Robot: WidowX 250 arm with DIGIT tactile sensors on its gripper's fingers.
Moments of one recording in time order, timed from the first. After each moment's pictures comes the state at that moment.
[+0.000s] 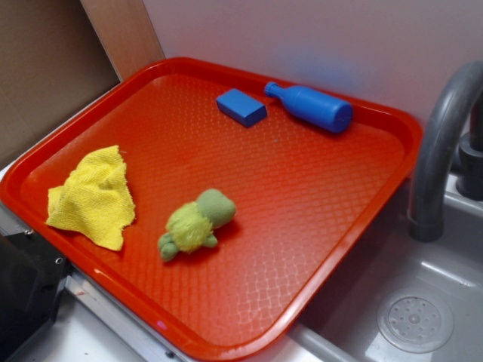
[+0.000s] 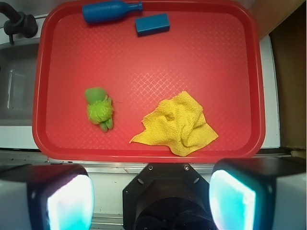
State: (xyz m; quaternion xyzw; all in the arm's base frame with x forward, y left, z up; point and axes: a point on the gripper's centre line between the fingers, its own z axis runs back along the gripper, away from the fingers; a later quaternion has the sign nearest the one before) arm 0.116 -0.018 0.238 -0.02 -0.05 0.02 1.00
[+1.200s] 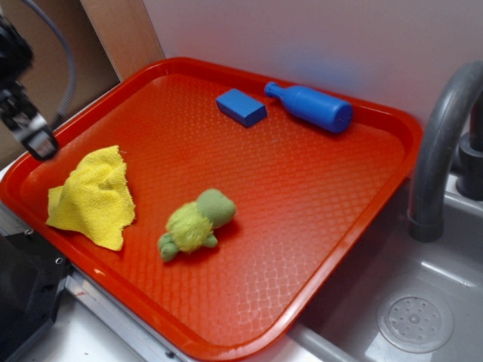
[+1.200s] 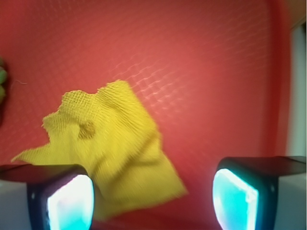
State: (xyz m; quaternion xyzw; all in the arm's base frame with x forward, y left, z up) arm 0.148 0.056 0.078 -0.02 -0.04 -0.09 1.00
